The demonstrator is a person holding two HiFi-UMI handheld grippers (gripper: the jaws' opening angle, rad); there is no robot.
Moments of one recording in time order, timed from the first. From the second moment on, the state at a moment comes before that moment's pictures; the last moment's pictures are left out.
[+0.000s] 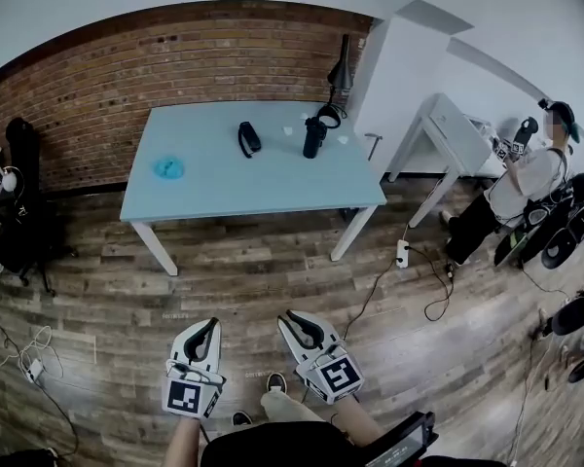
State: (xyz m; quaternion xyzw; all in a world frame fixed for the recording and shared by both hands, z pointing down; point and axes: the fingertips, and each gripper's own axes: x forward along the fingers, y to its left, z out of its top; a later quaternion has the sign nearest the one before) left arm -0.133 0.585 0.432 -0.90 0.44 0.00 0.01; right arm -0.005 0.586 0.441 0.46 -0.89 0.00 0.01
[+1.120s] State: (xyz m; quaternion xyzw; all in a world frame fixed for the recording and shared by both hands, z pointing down) left arm -0.151 0.418 0.451 -0.91 0.41 -0.02 -0.02; right arm -0.031 0.431 0.436 0.49 -0.87 -0.01 0.05
